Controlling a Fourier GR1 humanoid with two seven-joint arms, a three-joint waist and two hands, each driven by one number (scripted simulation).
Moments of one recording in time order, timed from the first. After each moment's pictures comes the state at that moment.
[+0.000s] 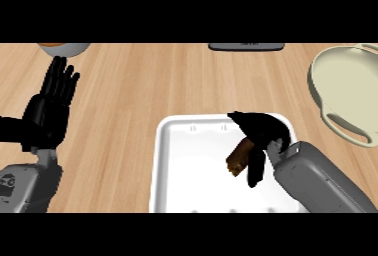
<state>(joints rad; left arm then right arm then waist) -0.27 0.31 0.01 -1.53 0.25 0.19 0.01 -0.56 -0.37 0.57 -1.47 0.28 0.55 0.86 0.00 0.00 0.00</state>
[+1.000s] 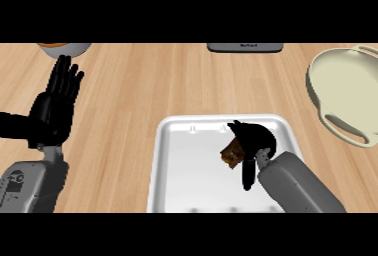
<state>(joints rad) -0.29 0.25 0.05 -1.50 0.19 0.14 0.01 -0.46 -0.23 0.51 -1.26 0.61 0.51 0.67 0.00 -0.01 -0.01</state>
